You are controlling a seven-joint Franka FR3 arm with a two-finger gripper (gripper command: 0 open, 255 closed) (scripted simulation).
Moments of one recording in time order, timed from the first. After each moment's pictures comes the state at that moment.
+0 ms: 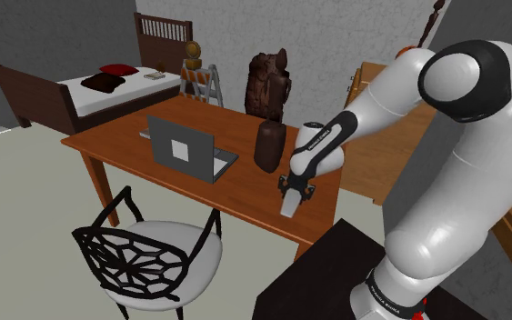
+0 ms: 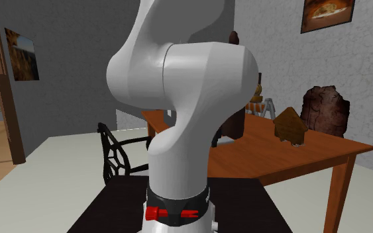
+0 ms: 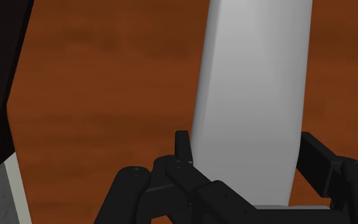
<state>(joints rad) -0.29 0.06 0.06 -2.65 -0.01 2.72 0.93</state>
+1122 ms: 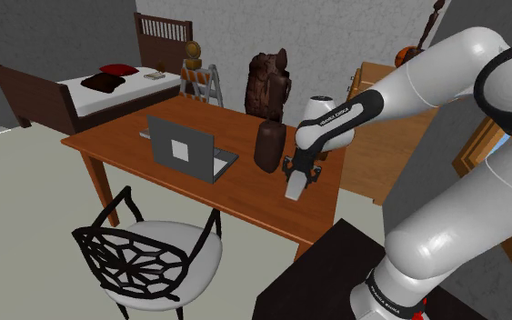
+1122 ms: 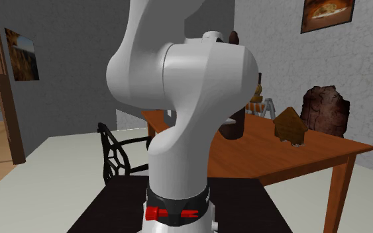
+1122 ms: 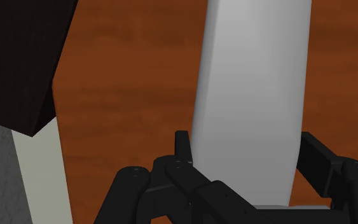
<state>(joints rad) -0.29 -0.18 0.06 -2.61 0.01 2.45 0.91</state>
